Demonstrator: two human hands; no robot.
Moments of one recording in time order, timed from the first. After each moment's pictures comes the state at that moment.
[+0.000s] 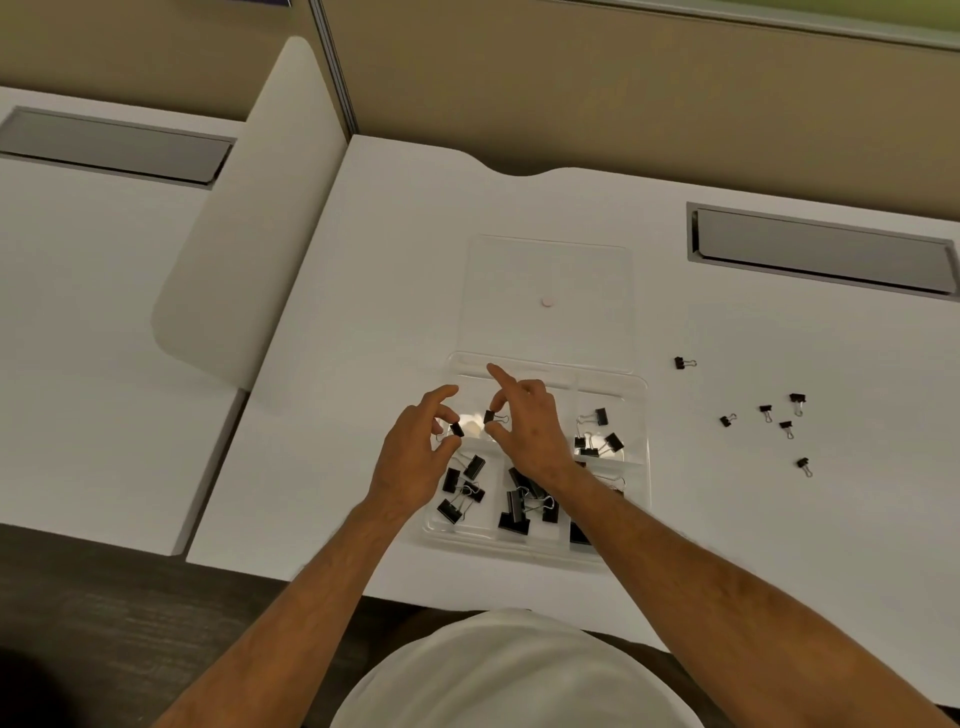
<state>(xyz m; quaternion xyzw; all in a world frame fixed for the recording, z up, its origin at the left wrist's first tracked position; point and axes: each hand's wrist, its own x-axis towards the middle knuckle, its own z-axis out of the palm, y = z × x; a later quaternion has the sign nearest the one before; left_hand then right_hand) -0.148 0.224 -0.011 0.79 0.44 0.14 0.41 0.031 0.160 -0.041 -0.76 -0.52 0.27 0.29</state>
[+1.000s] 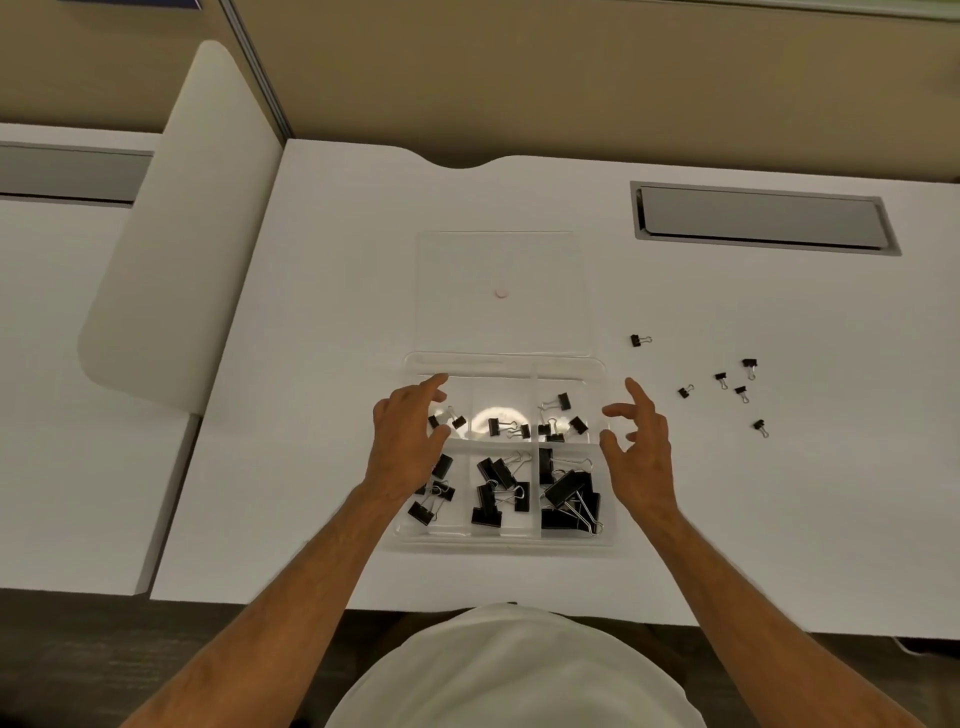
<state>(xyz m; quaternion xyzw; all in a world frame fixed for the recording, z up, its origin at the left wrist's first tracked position) -0.108 0.233 -0.039 0.84 0.41 0.11 0.34 0.111 0.022 -0.022 -0.84 -0.29 0.19 0.42</state>
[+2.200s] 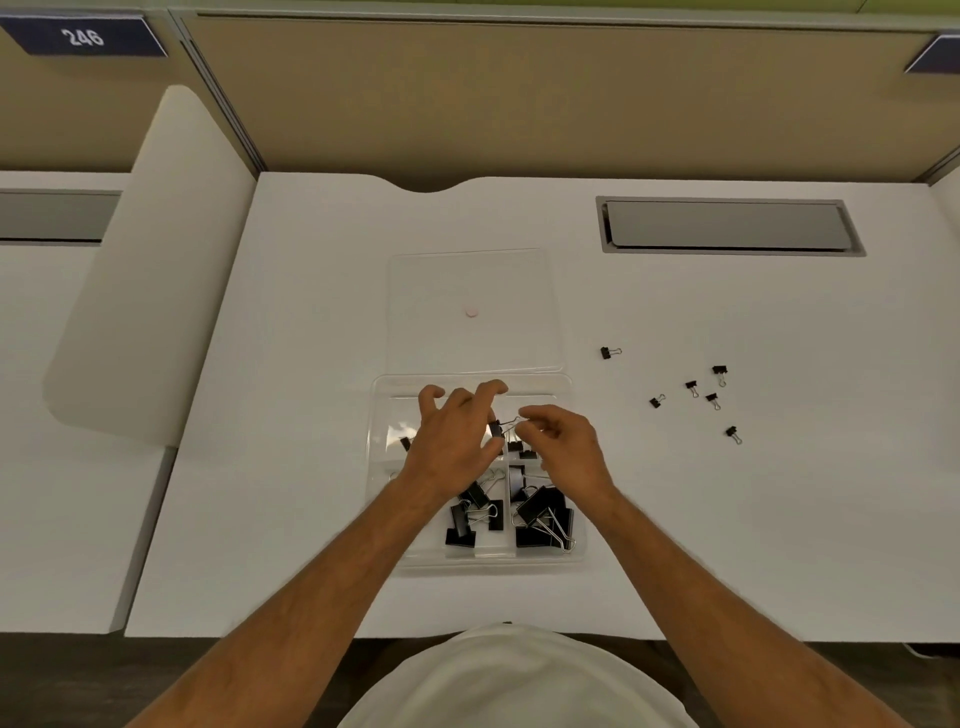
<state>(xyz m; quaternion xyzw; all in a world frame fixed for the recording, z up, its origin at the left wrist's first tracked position) -0.022 0.190 0.027 0.93 0.29 0.04 0.23 0.106 0.070 0.008 -0.76 -0.22 0.37 0.48</state>
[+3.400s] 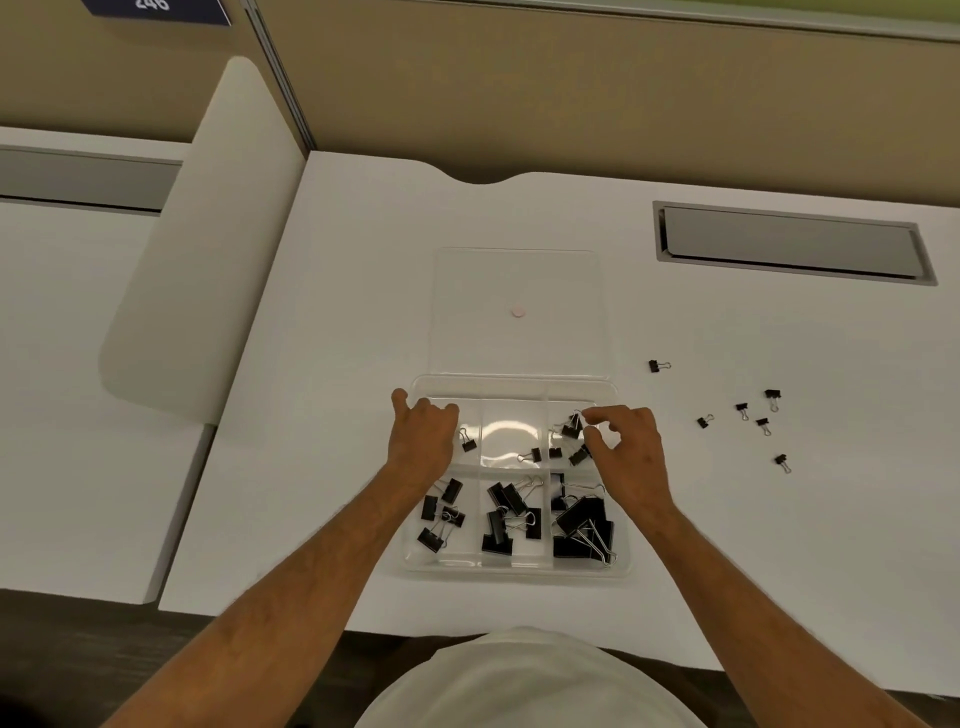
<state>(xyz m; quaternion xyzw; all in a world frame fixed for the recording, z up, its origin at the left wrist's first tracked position) -0.078 0.265 -0.053 0.92 0.36 -0.13 0.07 0.123 0.070 -0.018 -0.84 -0.33 0.19 0.38</state>
